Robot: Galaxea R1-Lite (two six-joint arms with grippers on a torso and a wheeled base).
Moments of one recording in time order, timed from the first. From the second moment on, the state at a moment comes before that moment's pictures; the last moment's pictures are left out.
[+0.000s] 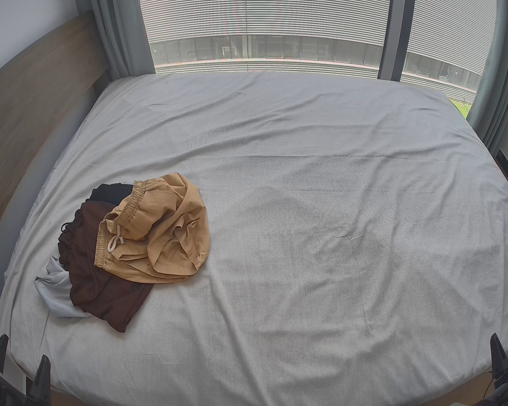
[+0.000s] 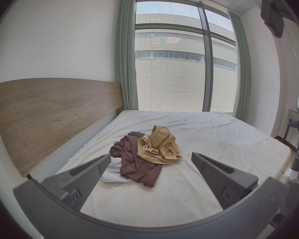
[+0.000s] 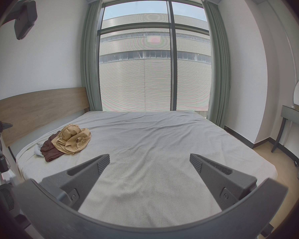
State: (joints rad) left arm 0.00 0.02 -0.02 0.00 0.02 -0.01; right arm 0.01 0.02 -0.02 0.00 -0.01 0.00
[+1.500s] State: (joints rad) left arm -0.18 0.68 -0.32 -0.27 -0.08 -0.18; right arm 0.01 0.02 -0.02 0.00 -0.01 0.00
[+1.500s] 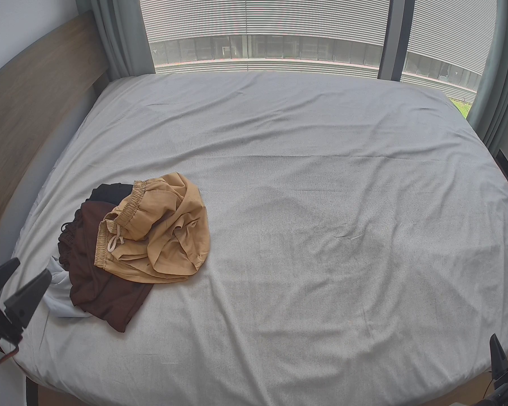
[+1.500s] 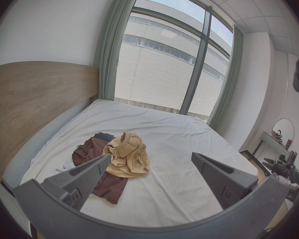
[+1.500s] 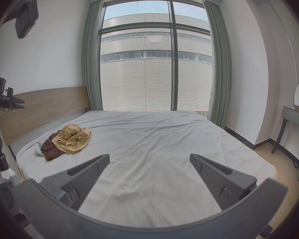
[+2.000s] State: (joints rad) left arm -0.18 1.04 -0.52 -0.35 -0.08 -0.28; right arm 0.01 0.02 -0.02 0.00 -0.01 0.00
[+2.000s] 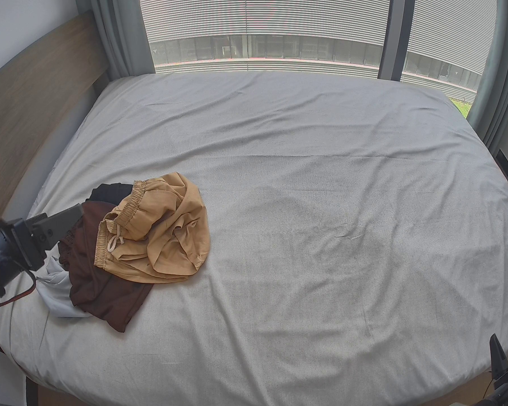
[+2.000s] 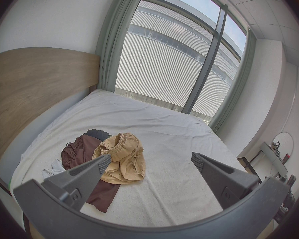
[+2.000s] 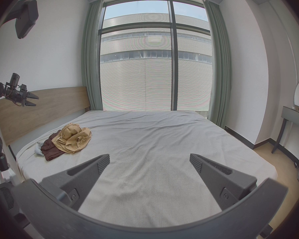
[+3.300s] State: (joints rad) left arm -0.05 1.64 -0.82 -0.53 -0.19 -0.29; right arm 0.01 0.02 -0.02 0.00 -0.01 0.00
